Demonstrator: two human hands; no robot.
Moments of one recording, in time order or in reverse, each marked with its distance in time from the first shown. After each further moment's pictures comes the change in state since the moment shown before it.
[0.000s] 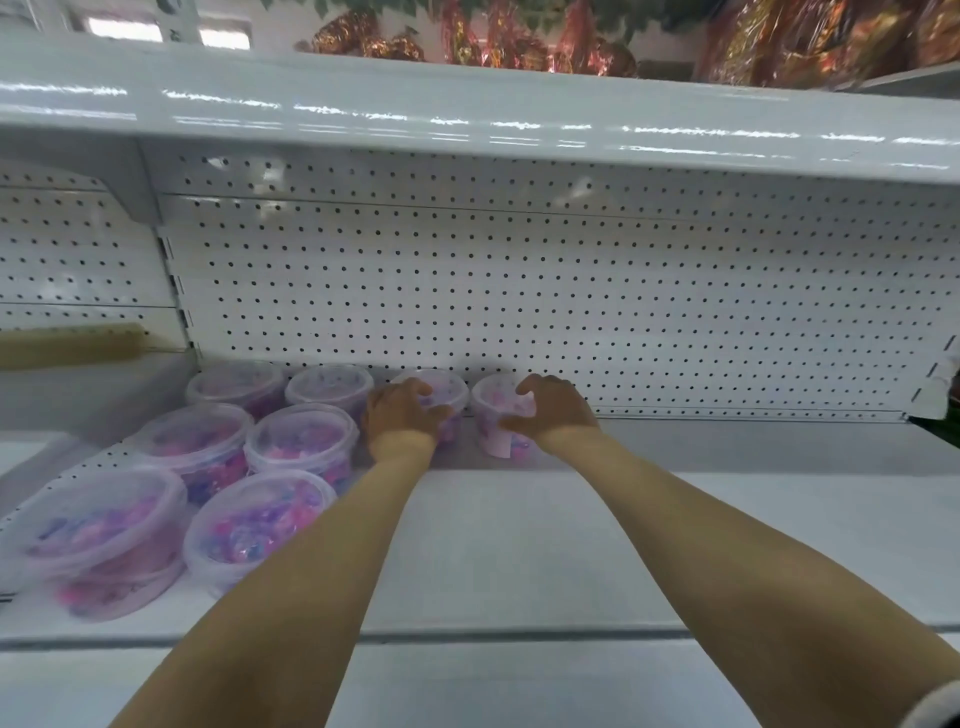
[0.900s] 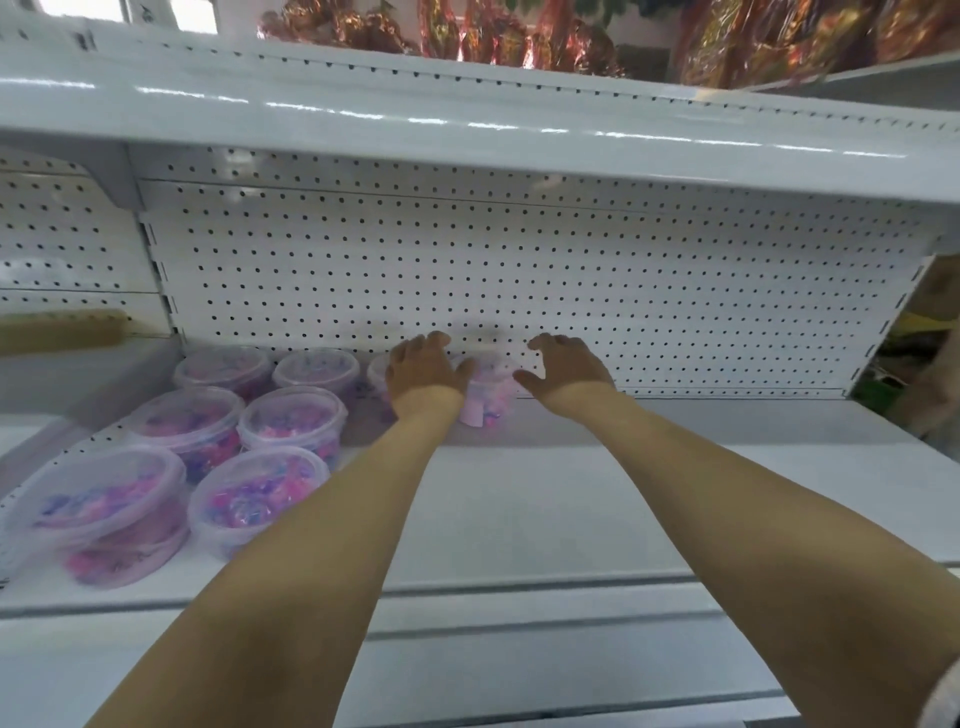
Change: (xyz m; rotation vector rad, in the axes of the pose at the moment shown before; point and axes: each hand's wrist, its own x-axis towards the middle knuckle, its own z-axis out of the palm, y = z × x) left_hand -0.029 0.061 -0.029 -0.059 -0.021 0.137; right_hand -0.030 0.000 -0.058 -0.238 0.104 -0.067
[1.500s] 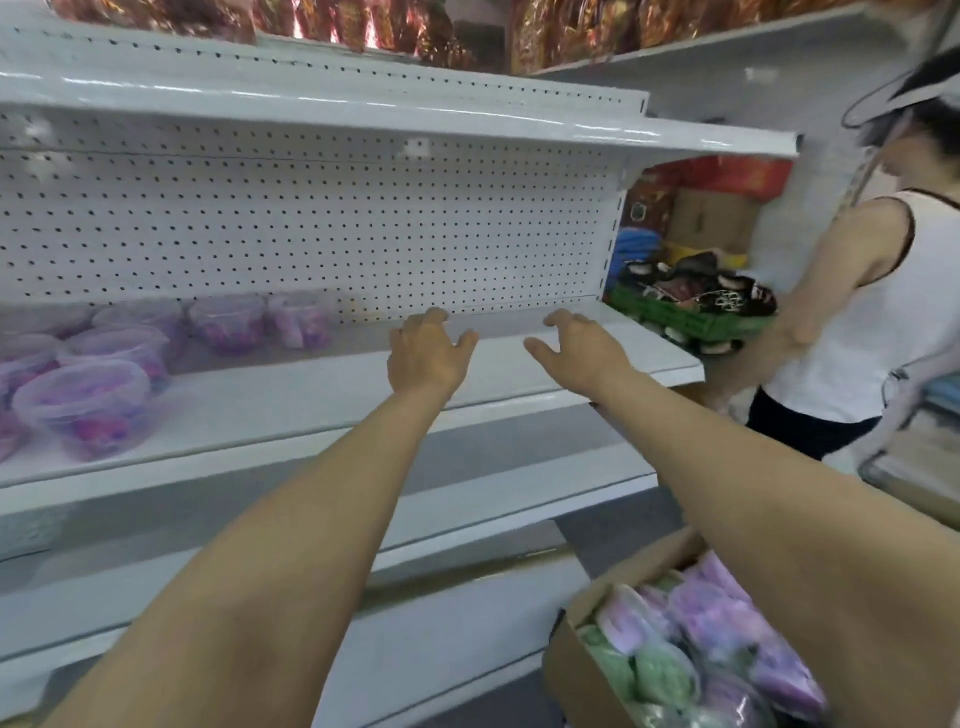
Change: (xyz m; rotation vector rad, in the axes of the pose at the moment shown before) left_hand -0.270 0.193 0.013 -0.232 -0.188 0.181; right_hand -0.298 0.189 -0.128 0.025 0.139 0.214
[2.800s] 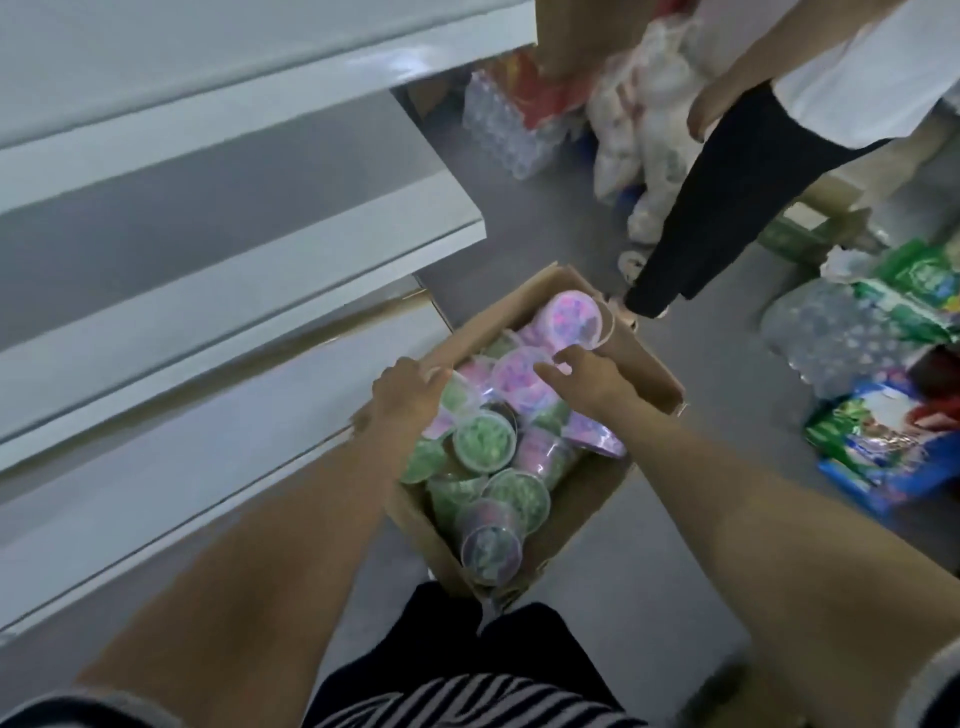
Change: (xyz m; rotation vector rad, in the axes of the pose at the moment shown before) left_hand -0.174 0.000 0.444 0.202 -0.856 -0.385; right_hand -0.166 0.426 0.146 0.100 -0.689 0.778
